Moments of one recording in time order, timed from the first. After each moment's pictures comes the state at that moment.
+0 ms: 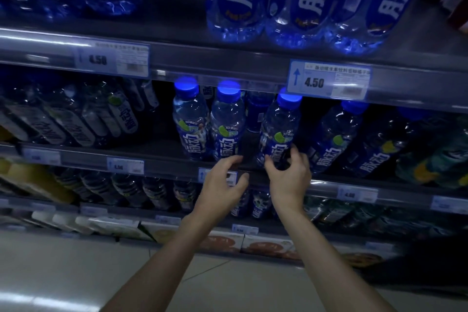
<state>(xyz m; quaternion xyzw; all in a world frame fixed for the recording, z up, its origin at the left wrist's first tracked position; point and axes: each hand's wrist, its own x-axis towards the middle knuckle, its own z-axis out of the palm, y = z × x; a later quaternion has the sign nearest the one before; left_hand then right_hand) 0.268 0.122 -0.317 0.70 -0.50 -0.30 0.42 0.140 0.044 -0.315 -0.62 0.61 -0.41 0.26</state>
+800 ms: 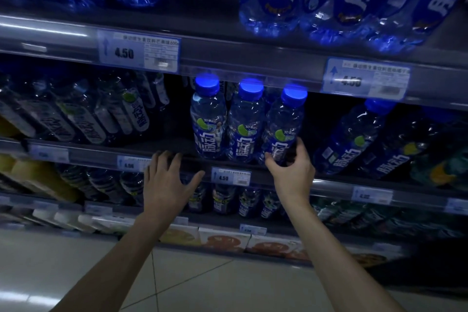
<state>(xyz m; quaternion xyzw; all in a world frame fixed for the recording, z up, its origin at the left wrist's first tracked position) 0.384 0.160 -0.350 0.86 -0.48 -0.02 0.17 0.161 0.044 -0.320 -0.63 0.58 -0.41 0.32</state>
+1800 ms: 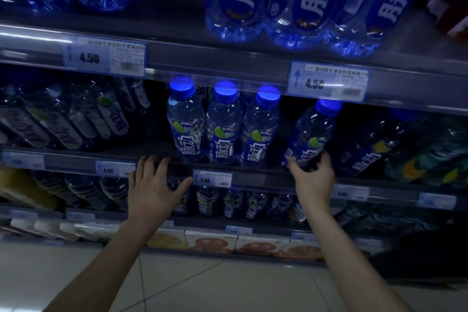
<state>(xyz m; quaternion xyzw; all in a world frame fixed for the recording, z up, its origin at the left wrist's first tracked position) 0.368 0.160 -0.344 0.86 -0.49 -0.02 0.14 0.084 0.016 -0.326 -0.55 0.64 -0.44 0.31</state>
